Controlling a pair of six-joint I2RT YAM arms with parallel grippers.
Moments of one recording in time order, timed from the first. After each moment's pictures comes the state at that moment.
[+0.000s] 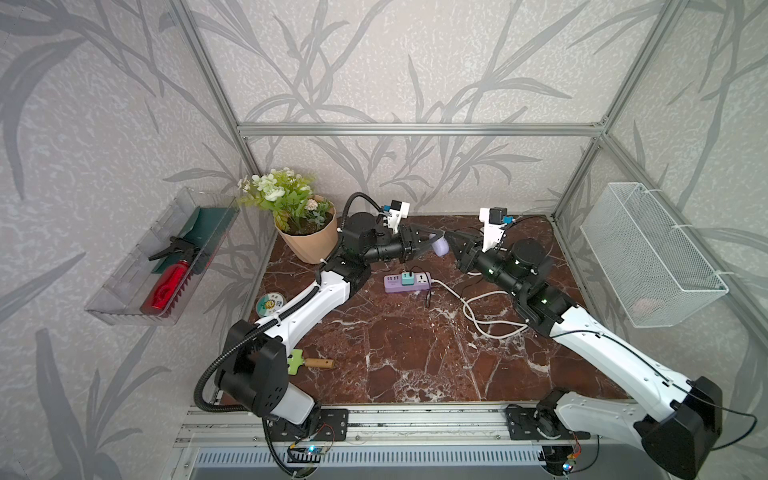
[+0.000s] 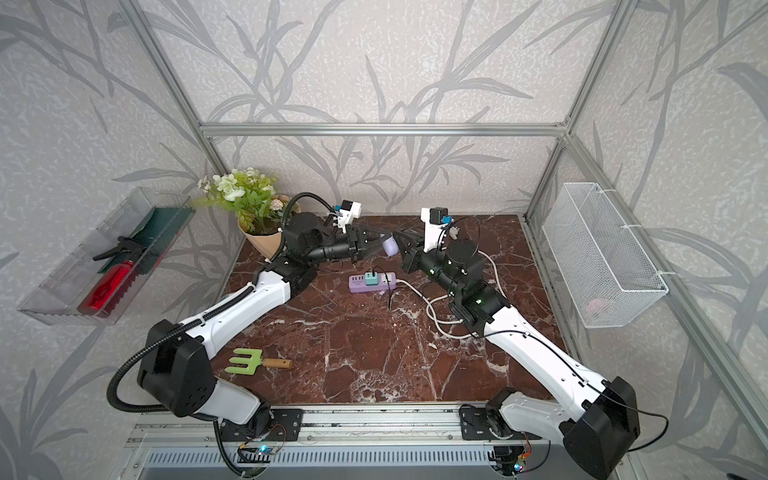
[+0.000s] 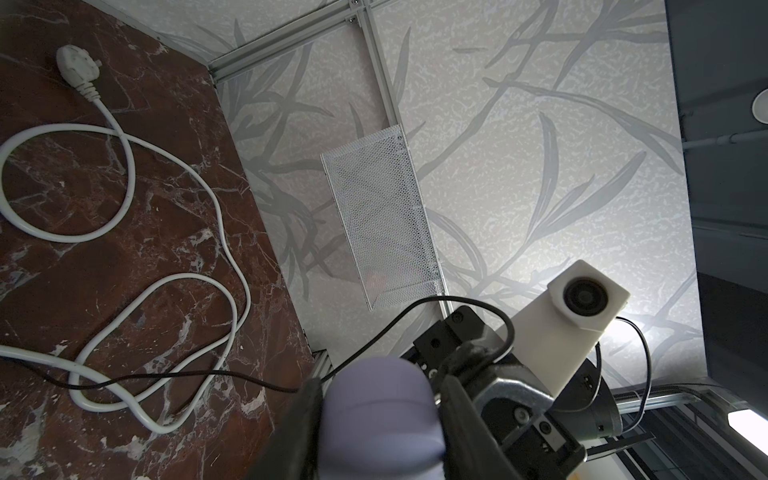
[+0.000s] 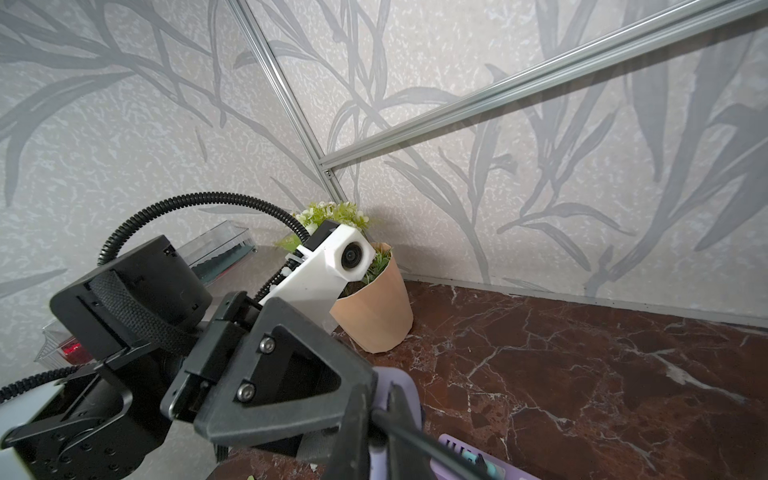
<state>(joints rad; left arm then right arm) -0.49 1.51 1.18 0.32 0.81 -1.23 0.62 1.16 1.00 0.19 -0.12 0.45</state>
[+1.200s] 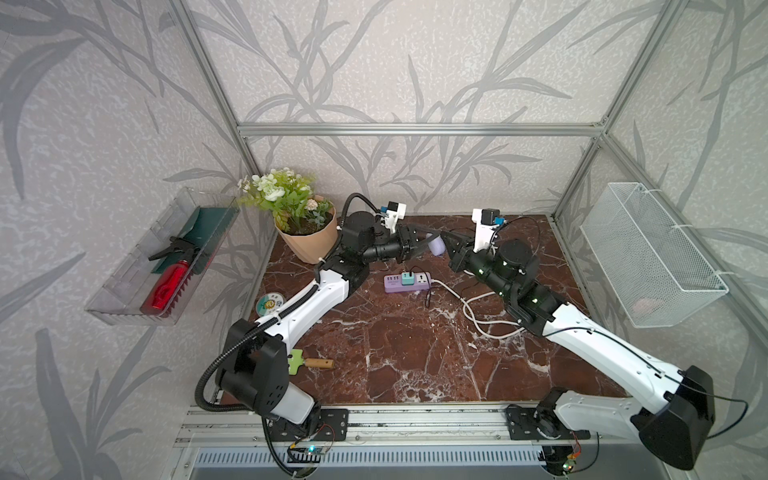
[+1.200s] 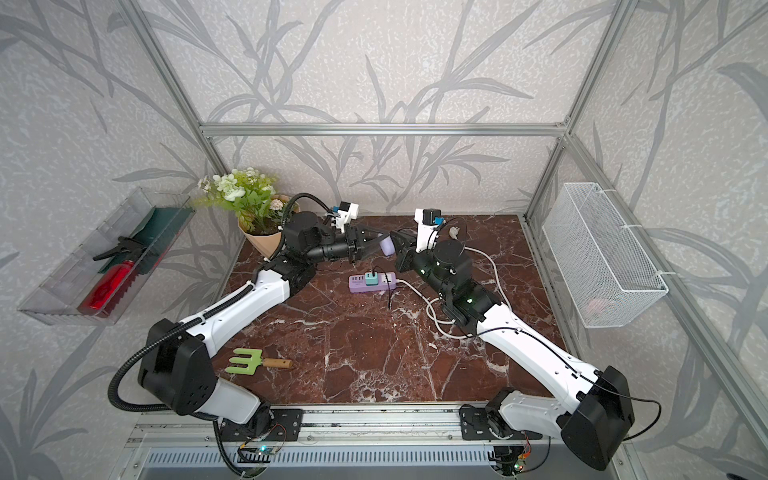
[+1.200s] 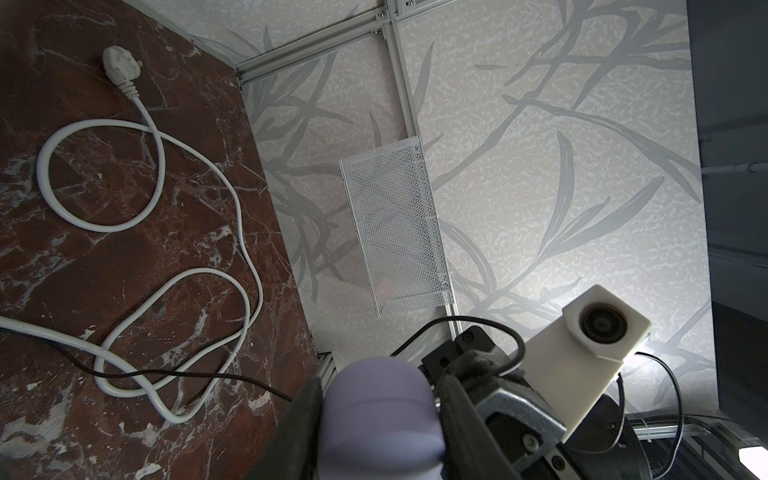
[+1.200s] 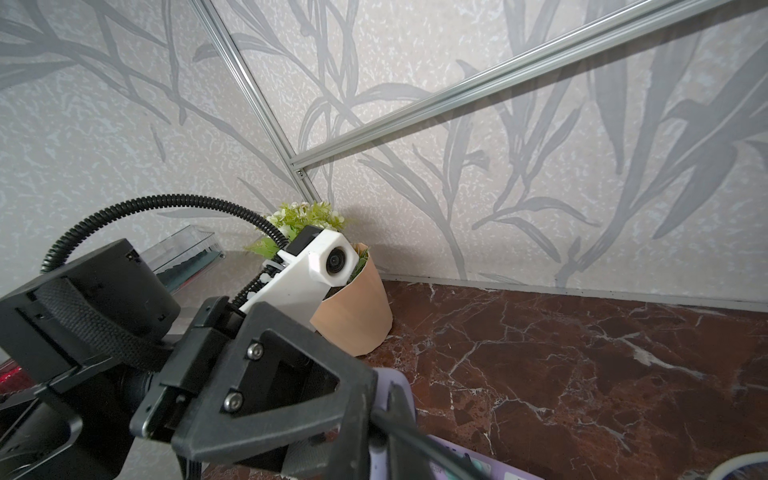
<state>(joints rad) -0.47 1.51 1.19 0.27 0.80 -1.24 0.69 1.21 1.02 0.17 0.02 0.45</state>
